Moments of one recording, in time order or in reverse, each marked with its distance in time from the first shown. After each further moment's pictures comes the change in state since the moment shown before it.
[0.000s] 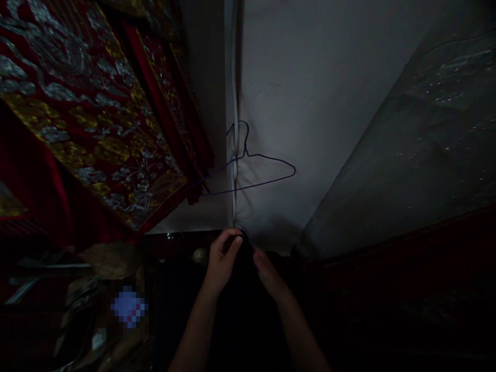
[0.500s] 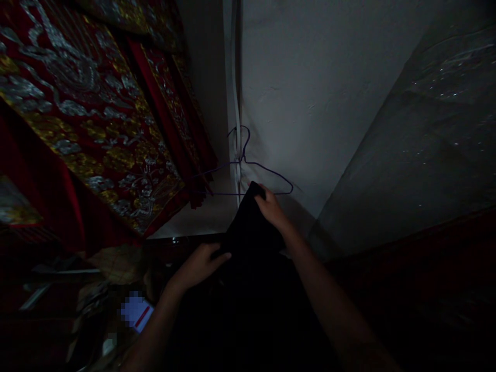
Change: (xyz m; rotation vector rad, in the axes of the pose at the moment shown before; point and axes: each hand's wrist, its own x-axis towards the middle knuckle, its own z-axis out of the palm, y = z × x) left_hand 0.014 0.001 -0.082 0.585 -0.548 -0.211; right_hand 0.148 -0.050 -0.052 -0.363 0.227 -0.409
